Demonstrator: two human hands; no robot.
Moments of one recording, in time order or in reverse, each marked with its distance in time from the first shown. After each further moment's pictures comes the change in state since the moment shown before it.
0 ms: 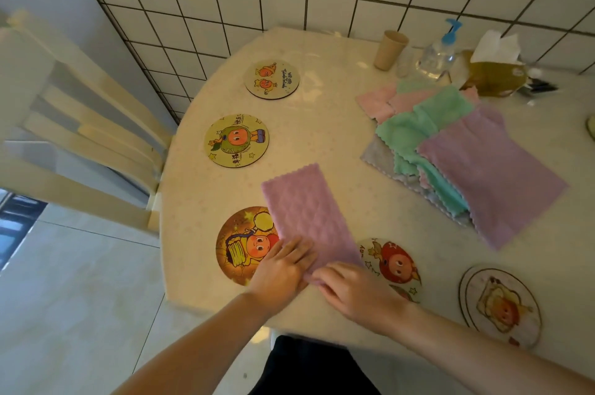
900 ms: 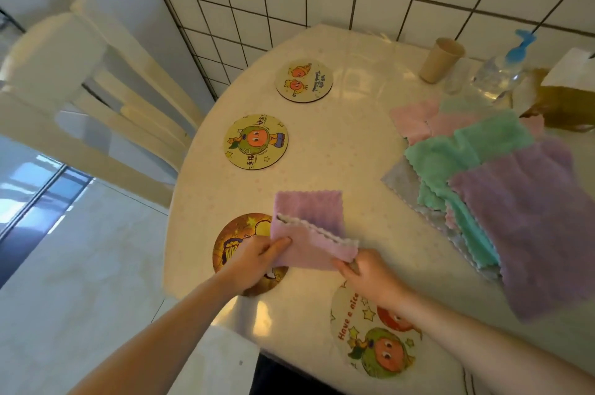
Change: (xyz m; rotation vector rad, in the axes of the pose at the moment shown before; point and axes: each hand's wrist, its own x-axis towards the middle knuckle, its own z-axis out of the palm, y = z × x) left_hand 0.018 -0.023 -0.041 -0.884 0.136 -0.632; right_hand 0.039 0.097 -0.017 0.579 -0.187 0.411
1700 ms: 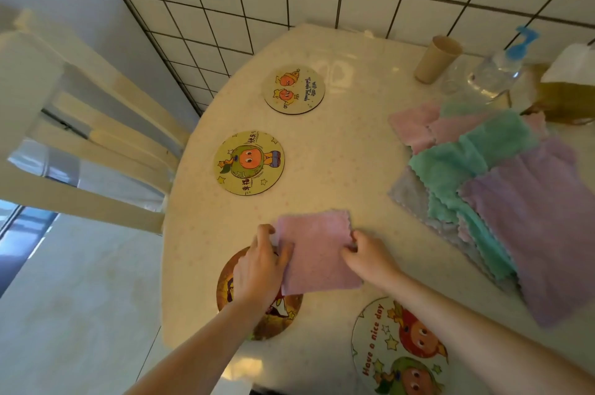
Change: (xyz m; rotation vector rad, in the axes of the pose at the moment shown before) left_hand 0.052 -0.003 -0.007 0.328 0.313 -0.061; right_hand 0.079 -0.020 -0.010 -0.071 0.172 0.362
